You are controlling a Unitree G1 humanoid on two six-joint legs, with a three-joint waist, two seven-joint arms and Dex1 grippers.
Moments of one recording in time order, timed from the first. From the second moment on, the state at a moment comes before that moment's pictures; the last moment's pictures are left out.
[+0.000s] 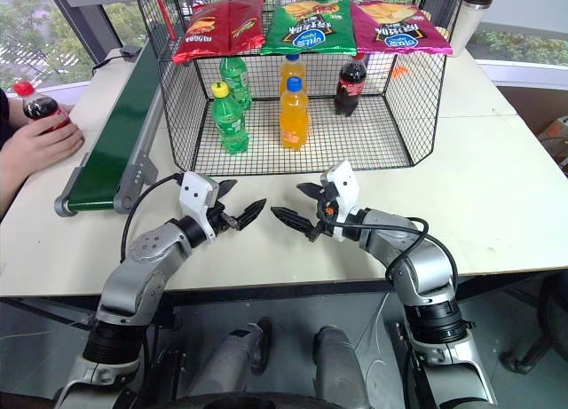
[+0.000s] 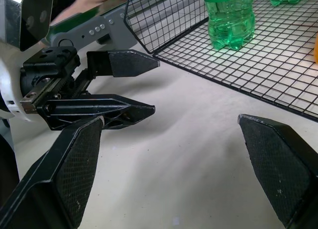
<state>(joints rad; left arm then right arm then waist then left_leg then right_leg) -0.22 0.26 -0.06 -0.24 -0.25 0.45 -0.47 -0.34 -0.38 0.06 -0.24 0.49 0.67 0.70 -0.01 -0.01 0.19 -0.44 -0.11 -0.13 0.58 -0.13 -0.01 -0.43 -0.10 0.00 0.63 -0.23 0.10</state>
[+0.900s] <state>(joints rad) -0.20 0.28 -0.06 -0.24 -0.25 0.44 -0.48 -0.36 -0.40 0.06 -0.24 0.50 0.67 0.72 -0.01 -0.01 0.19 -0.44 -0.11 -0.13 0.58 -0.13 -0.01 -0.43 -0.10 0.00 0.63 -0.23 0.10</state>
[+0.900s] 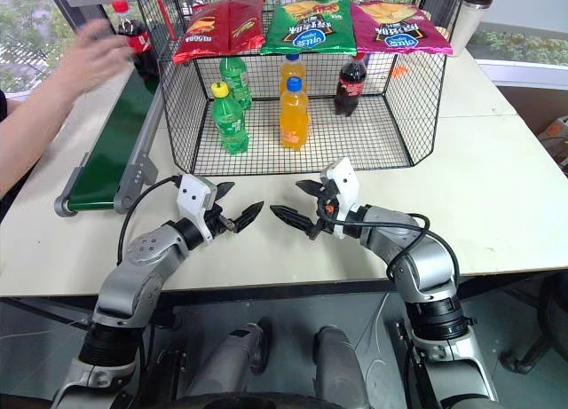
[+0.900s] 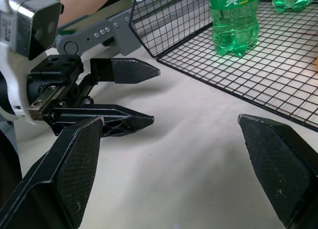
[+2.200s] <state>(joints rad) -0.18 0.44 0.50 -0.14 -0.36 0.43 -0.22 -0.52 -0.40 0.13 -0.30 0.54 0.67 0.82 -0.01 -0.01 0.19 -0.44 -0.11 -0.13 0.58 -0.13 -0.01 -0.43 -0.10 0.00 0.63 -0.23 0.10</state>
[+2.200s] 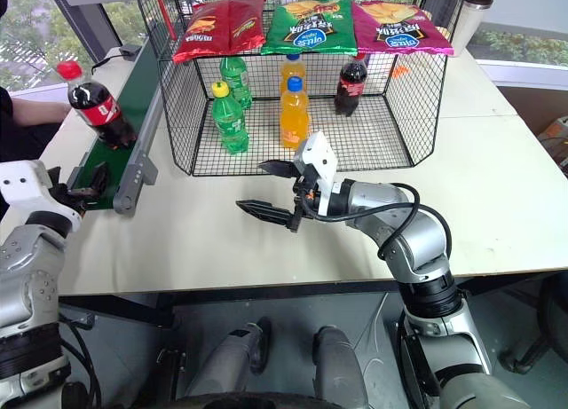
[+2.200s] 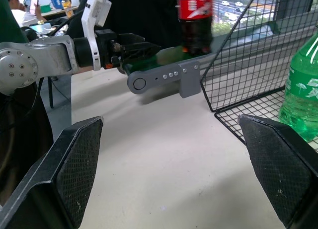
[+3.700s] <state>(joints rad) -0.36 0.57 -0.07 -0.11 -0.37 0.32 -0.86 -0.52 -0.46 0.10 -0.35 0.55 0.70 0.76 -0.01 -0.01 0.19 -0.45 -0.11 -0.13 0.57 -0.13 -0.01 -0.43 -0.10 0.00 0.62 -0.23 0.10</state>
